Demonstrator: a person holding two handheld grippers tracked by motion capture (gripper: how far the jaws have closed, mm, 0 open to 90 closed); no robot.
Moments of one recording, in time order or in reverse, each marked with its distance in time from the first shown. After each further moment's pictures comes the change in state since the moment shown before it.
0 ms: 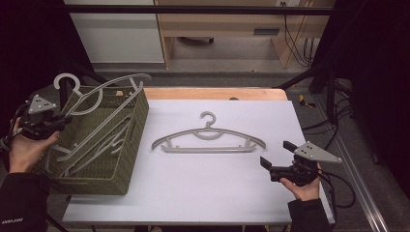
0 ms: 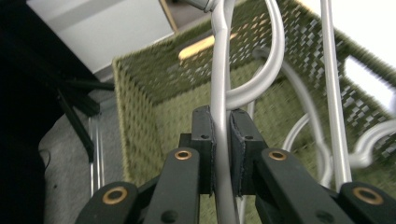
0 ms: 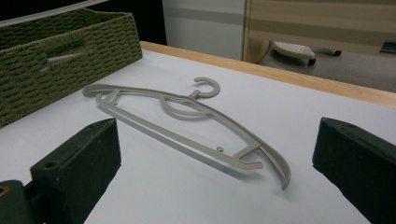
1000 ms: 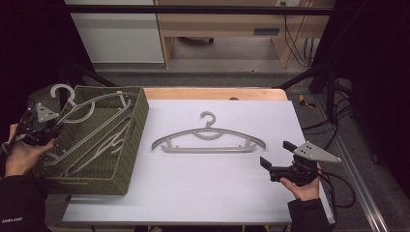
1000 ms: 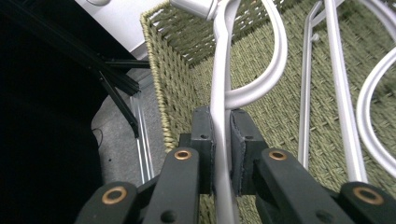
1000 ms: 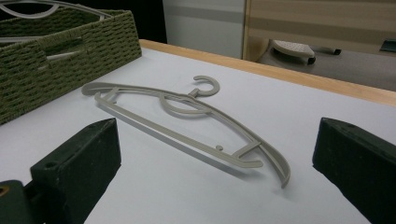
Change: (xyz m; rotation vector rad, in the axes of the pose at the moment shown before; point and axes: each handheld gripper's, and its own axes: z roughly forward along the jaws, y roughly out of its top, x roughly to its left) left arm 0.005 -0.028 0.024 0.120 0.143 0.128; right arm 0.000 0.000 0.001 0.006 -0.001 -0.004
